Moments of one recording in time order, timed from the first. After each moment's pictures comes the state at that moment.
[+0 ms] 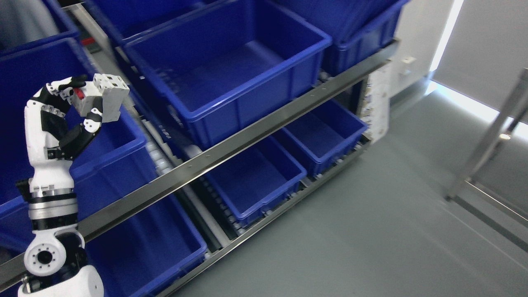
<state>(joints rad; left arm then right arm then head) -0.55 0.00 0.39 -1.69 -0.05 -0.21 -0.25 0.04 0.00 -0.04 -0.16 -0.04 0.05 0.00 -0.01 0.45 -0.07</state>
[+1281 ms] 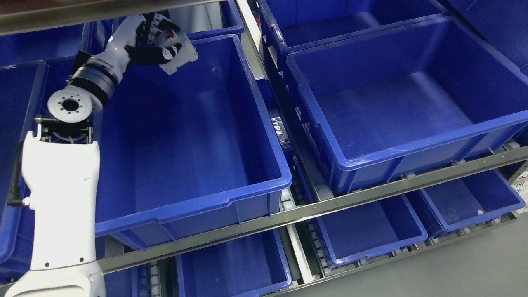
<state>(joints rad) -1.13 0.20 -0.01 -1.12 -0.39 0.15 -0.51 0.04 0.00 -0.04 -0.16 -0.04 0.05 0.00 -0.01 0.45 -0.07</state>
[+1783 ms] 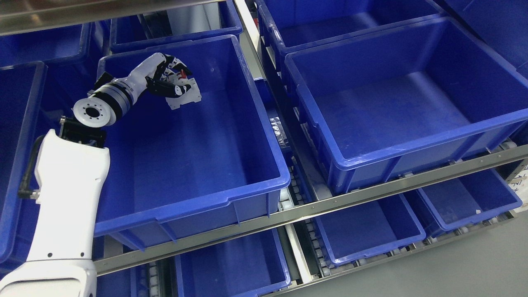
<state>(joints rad) -1.16 0.23 -0.11 -0.93 -0.50 0.14 -0.56 0.05 0.00 -0.04 -0.16 -0.04 0.05 0.00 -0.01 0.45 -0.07</state>
